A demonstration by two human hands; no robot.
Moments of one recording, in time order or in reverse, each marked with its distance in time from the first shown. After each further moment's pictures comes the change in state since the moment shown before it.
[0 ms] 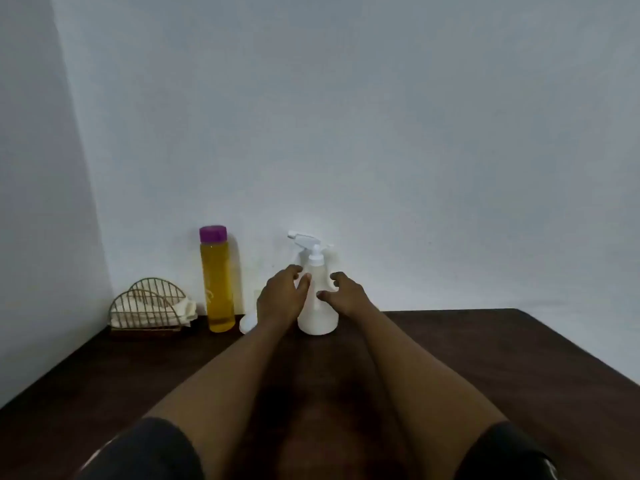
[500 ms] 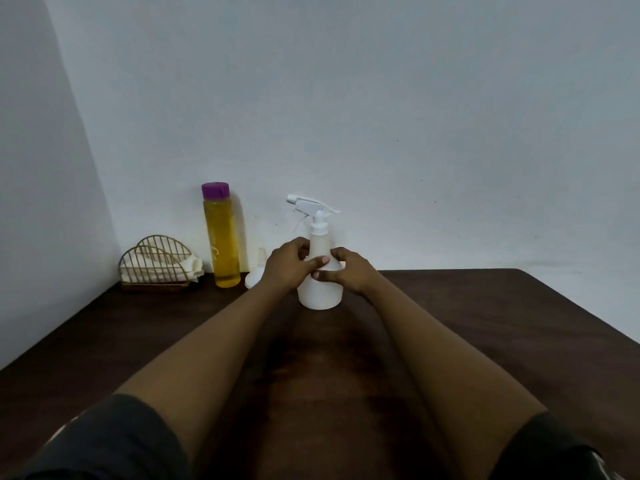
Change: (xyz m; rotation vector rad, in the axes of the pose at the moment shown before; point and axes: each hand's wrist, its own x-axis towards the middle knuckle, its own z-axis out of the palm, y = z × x) left_hand -0.016 -0.006 -0.005 -0.182 -0.228 -0.033; right_hand -0.034 0.007 0.002 0.122 -0.125 -0.029
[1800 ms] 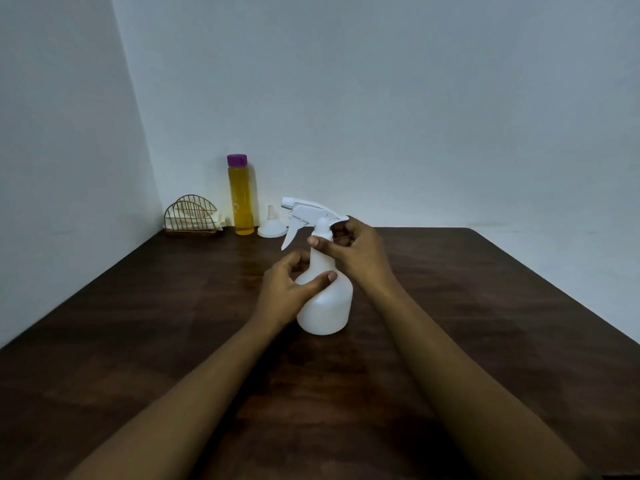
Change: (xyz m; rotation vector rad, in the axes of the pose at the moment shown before) left_hand -0.261 0.066 -0.027 -0.358 0.067 0.077; right_hand -0.248 -0.075 -0.007 0.394 0.242 -0.210
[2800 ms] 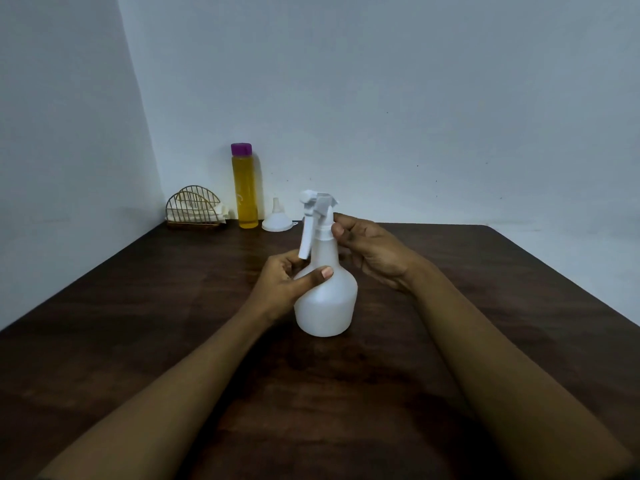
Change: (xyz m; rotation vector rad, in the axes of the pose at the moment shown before) left_hand 0.009 -0.013 -0.006 -0.357 -0.144 -0.054; right_hand 0.024 0.020 -0.019 0.401 -0.626 0.093
